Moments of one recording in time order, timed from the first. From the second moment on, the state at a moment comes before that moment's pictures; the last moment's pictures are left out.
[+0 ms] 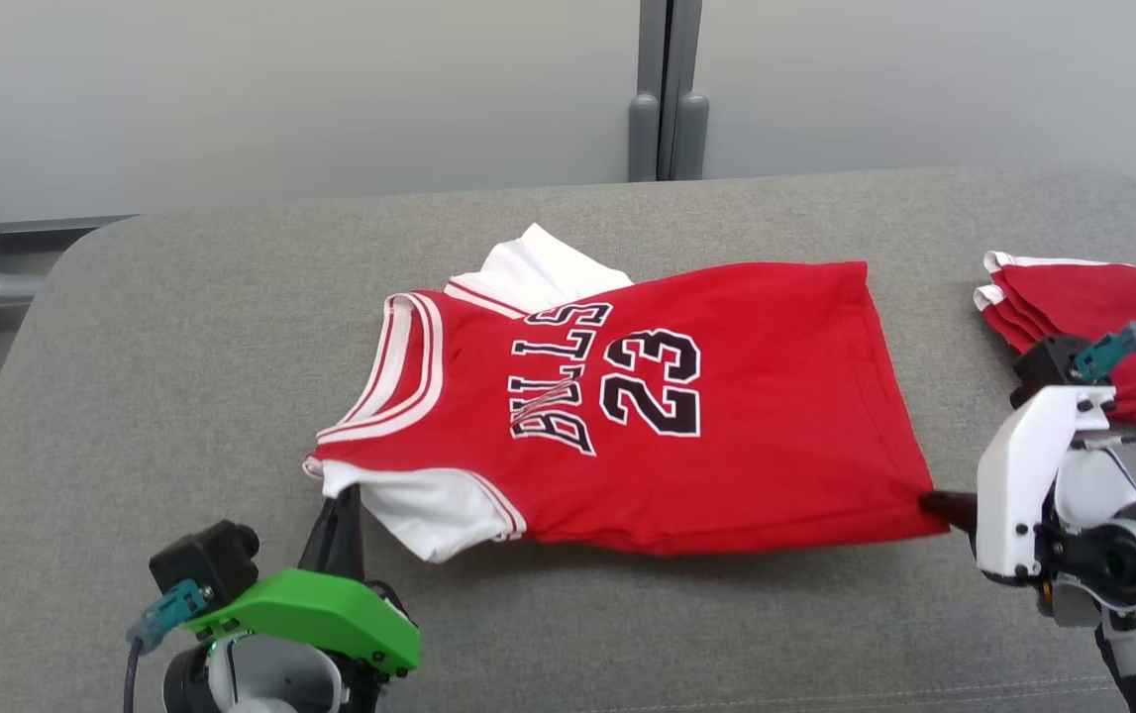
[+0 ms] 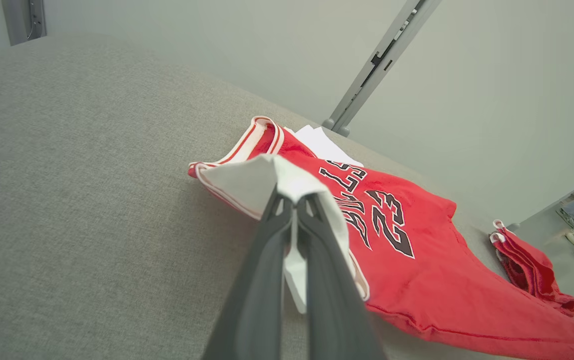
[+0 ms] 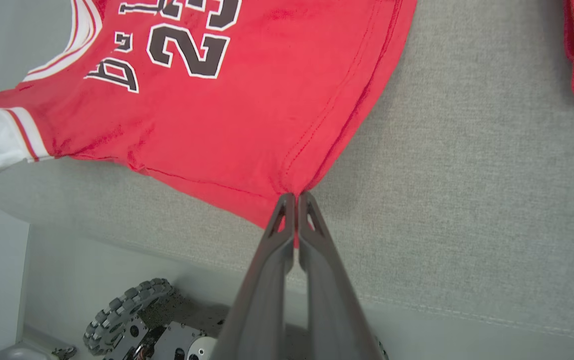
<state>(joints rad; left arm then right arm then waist) -0.05 0.06 -0.23 0.07 -0.62 0.18 0.04 -0.27 -0.28 0.00 0.06 0.58 0.13 1.06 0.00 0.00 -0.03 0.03</state>
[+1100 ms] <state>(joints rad) 0.34 0.11 -0.32 -0.11 -0.67 0.28 0.20 0.02 -0.26 -0.13 0.00 0.31 0.13 1.17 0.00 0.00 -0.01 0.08</state>
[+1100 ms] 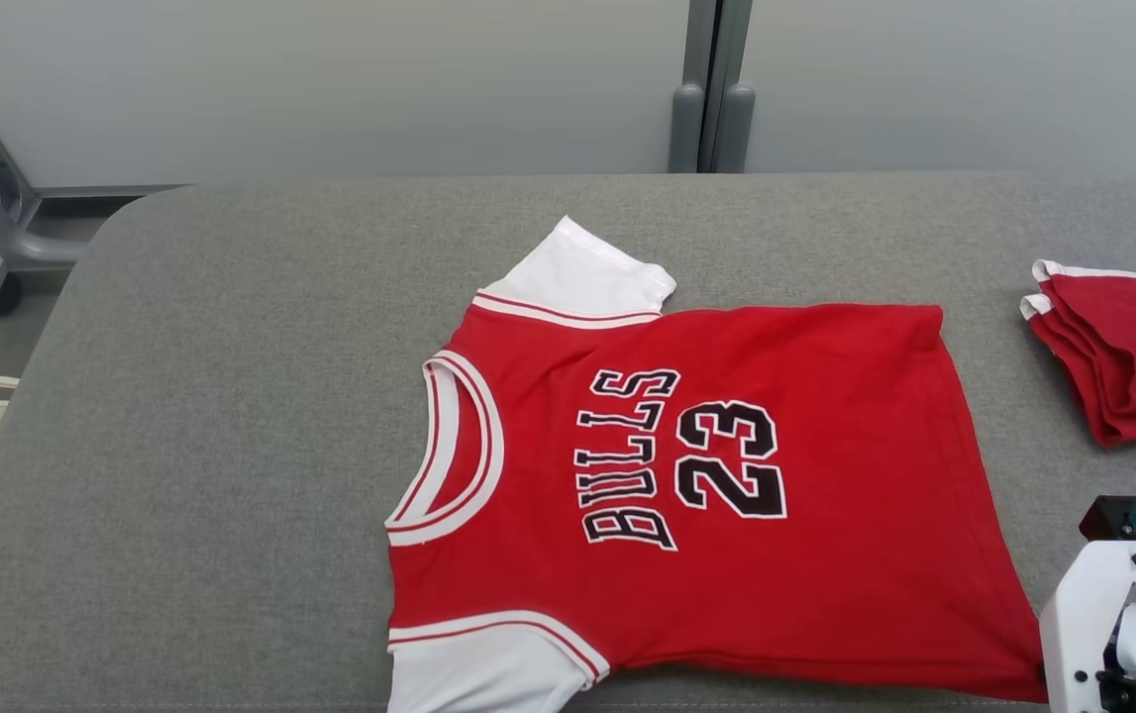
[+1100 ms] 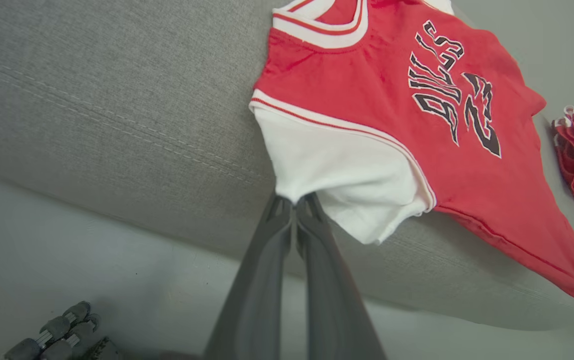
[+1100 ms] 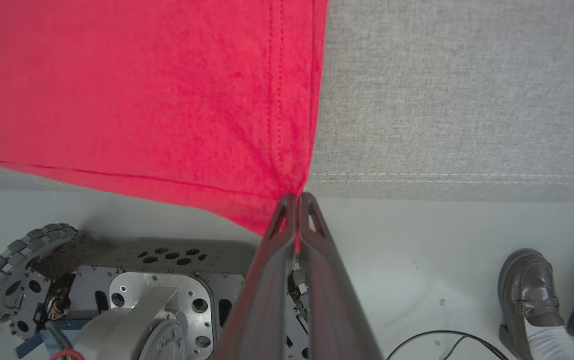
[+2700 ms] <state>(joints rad) -0.42 0.08 -0.41 0.37 -0.56 0.18 0.25 -0.29 -0.08 -0.31 0.18 0.19 0.13 0.89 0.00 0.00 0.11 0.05</state>
